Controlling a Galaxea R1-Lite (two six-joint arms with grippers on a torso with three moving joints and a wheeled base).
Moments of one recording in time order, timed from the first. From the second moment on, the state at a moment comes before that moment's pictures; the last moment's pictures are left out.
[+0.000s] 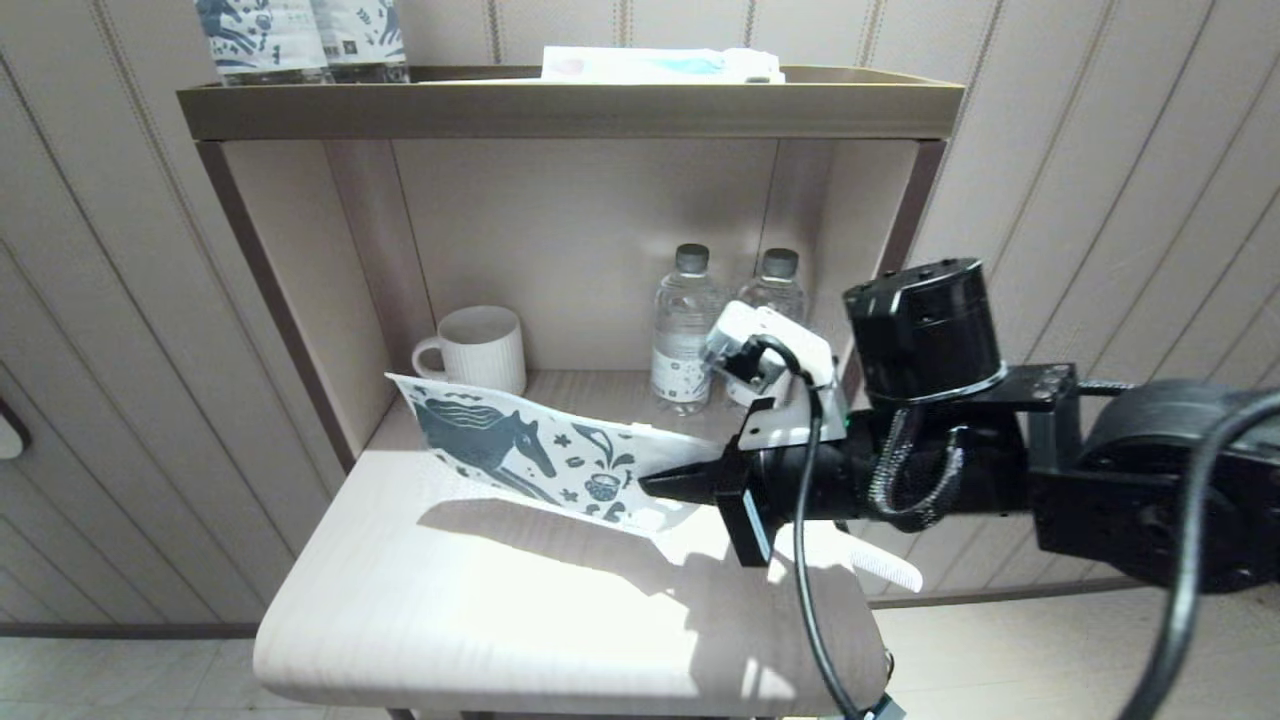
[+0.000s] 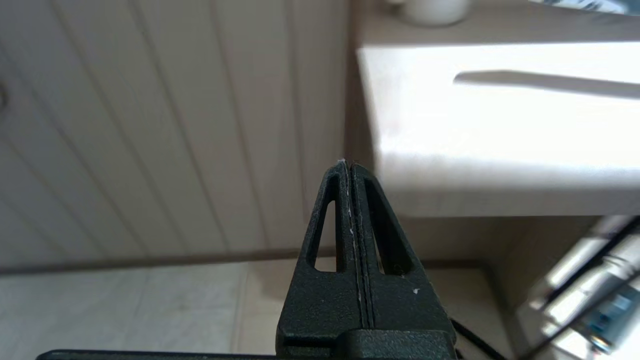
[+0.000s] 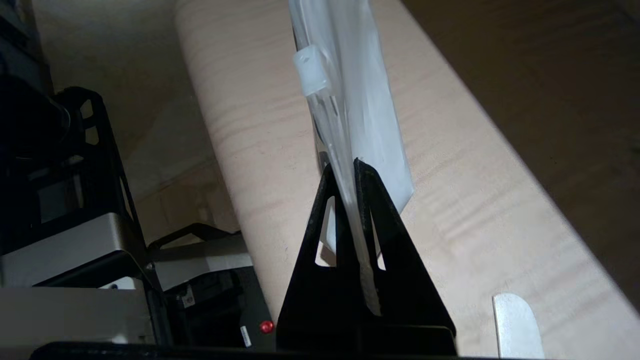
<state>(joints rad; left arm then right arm) 0.00 0.03 -0.15 0.12 -0.03 0.03 0.67 1.68 -1.09 -0.20 0.42 -0.15</state>
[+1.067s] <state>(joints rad) -0.28 1.25 -1.12 0.21 -0.63 0.16 0.83 1.80 -1.86 0.89 0.21 -0.31</state>
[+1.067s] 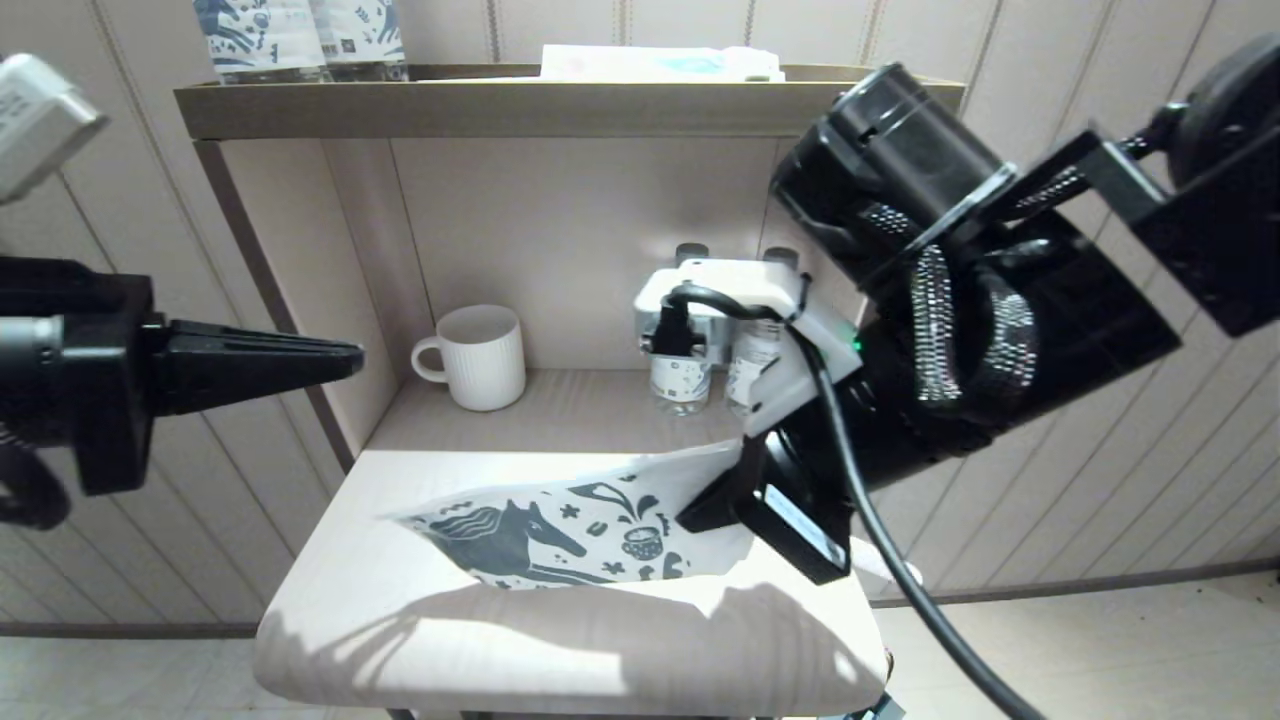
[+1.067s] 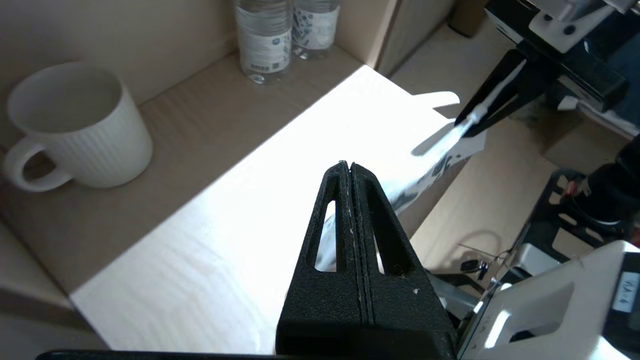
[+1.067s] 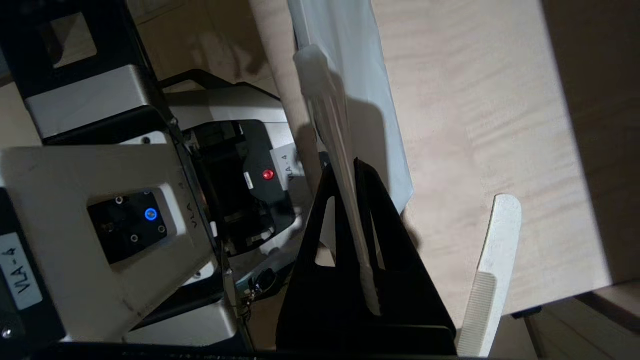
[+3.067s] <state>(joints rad) -0.31 1.29 -0.95 -0.08 -0.71 0.20 0.94 1.90 -1.66 0.11 -0.08 -0.36</state>
